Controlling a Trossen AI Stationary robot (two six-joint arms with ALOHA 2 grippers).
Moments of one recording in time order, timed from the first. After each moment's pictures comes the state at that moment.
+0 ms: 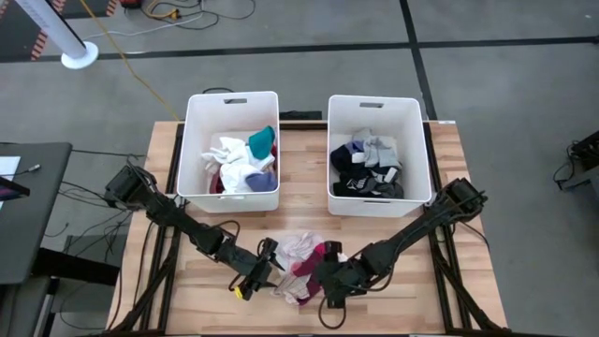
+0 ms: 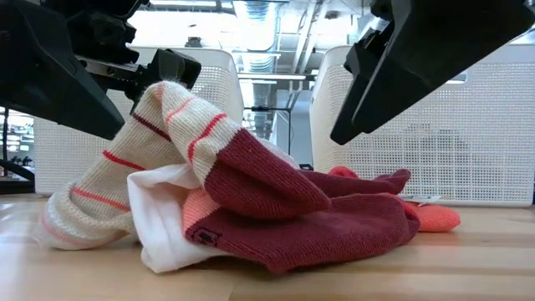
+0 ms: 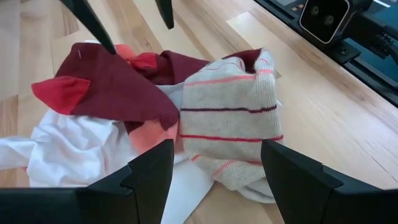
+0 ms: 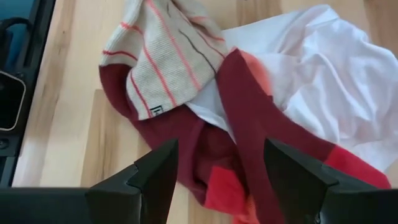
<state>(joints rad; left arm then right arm) -0.53 1.67 0.75 0.35 -0.16 0.09 0.56 1.89 1.27 -0.36 0.31 0.47</state>
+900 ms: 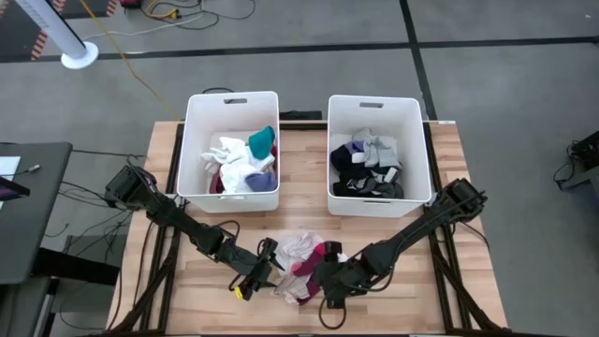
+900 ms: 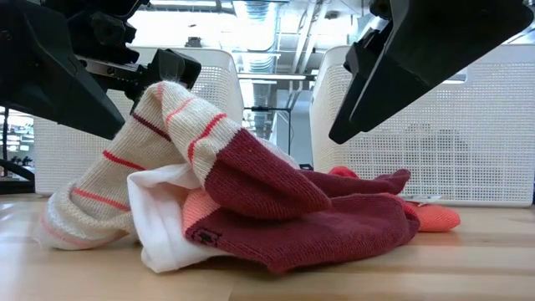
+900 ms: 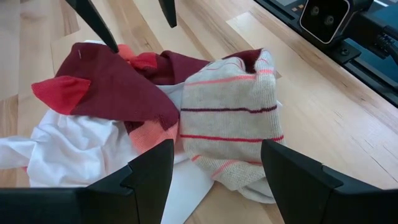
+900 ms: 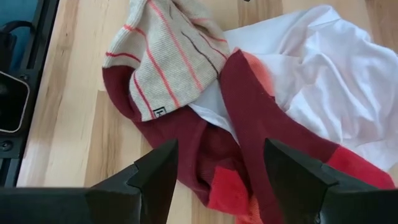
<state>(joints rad) -0.53 1.67 0.75 0.35 -0.16 0.09 0.57 1.89 1.27 -0.36 0.32 0.48</state>
